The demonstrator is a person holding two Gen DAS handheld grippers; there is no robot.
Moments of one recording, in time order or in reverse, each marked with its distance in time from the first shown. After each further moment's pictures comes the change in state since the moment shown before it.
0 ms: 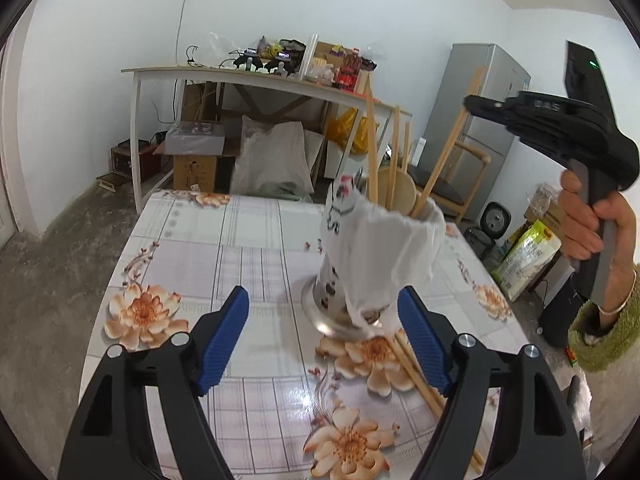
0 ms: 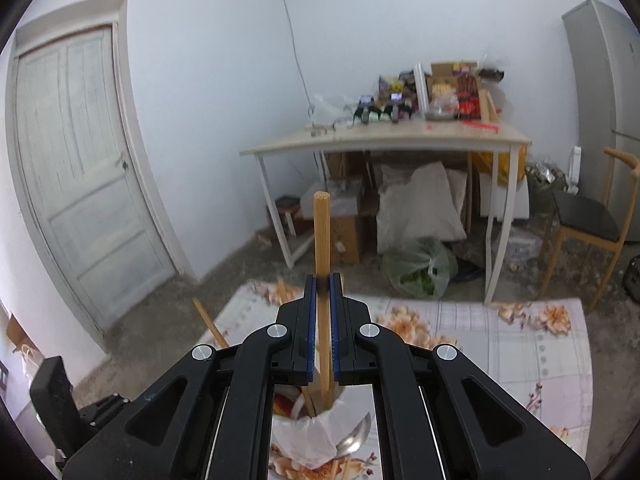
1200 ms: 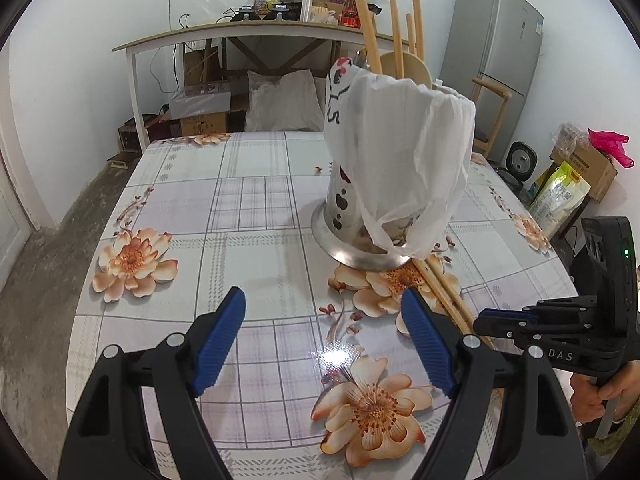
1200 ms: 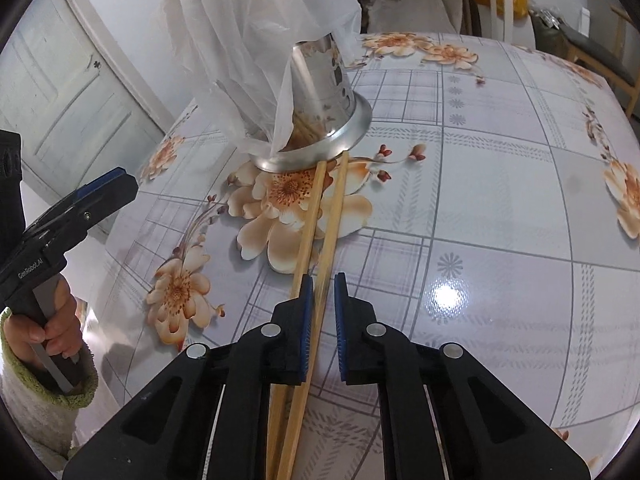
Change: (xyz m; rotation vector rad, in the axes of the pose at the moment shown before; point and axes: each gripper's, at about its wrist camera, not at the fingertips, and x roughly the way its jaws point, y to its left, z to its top) left arm 0.050 -0.017 -0.048 0.079 0.181 0.105; right arm 0.026 -0.015 -0.226 0.121 0.533 0.028
